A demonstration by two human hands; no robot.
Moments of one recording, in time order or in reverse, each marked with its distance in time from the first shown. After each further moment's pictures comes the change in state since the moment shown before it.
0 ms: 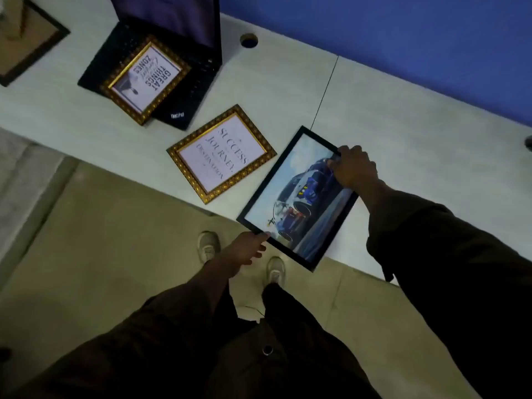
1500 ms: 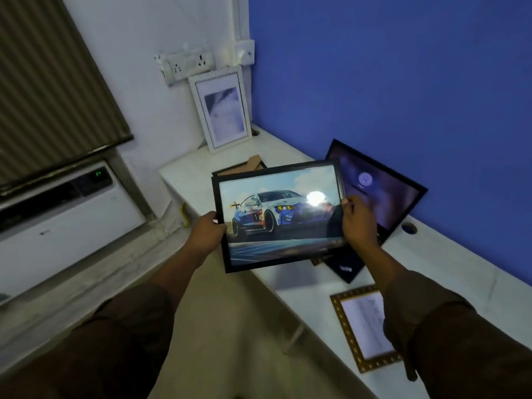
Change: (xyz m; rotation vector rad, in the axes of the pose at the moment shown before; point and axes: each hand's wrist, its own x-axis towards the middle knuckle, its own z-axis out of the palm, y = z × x) left_hand -0.141 0.030 -0.525 -0.283 0.794 0.629; right_hand -0.029 -0.503 -0.102 0.608 0.383 -0.499
